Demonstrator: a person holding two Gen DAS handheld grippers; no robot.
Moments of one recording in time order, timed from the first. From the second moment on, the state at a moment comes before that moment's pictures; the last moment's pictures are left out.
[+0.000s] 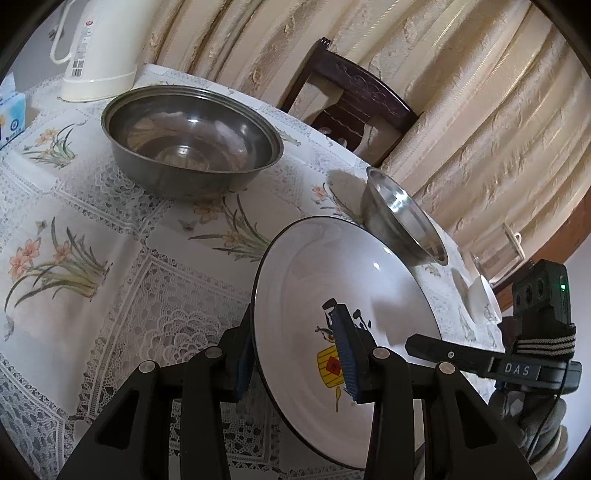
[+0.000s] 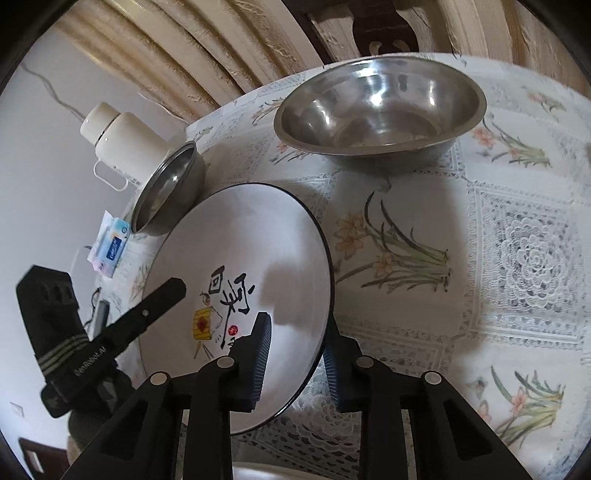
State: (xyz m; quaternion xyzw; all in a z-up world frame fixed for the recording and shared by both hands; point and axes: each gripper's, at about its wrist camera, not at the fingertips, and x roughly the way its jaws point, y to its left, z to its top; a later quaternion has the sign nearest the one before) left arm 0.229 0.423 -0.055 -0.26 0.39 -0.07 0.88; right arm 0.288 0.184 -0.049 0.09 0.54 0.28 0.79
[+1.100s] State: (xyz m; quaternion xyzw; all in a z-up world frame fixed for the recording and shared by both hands) left arm 0.169 0.367 0.006 -0.24 0.38 -0.13 0.88; right arm 0.184 0.099 0.005 0.15 0.49 0.28 0.81
